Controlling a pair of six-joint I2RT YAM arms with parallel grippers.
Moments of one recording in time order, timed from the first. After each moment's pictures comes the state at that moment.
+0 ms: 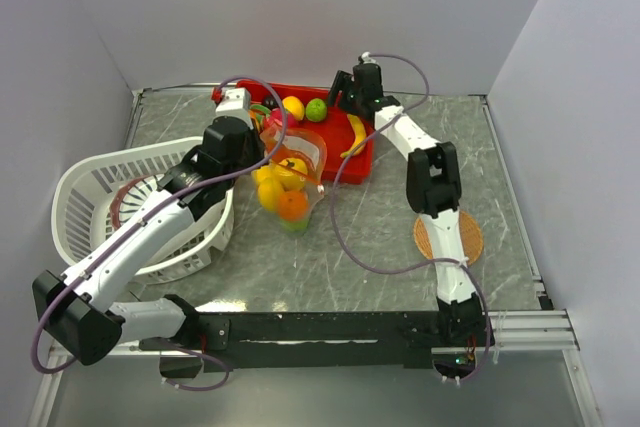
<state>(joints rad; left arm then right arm) -0.60 1.21 1.19 -0.38 -0.34 -0.47 0.33 2.42 2.13 -0.22 -0.05 0.54</state>
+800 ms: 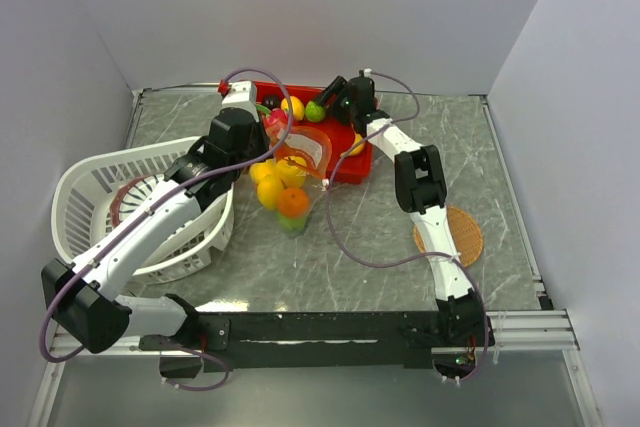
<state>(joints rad) -0.60 1.28 1.25 -0.39 -0.33 -0.46 0.32 2.69 2.28 0.03 -0.18 0.92</state>
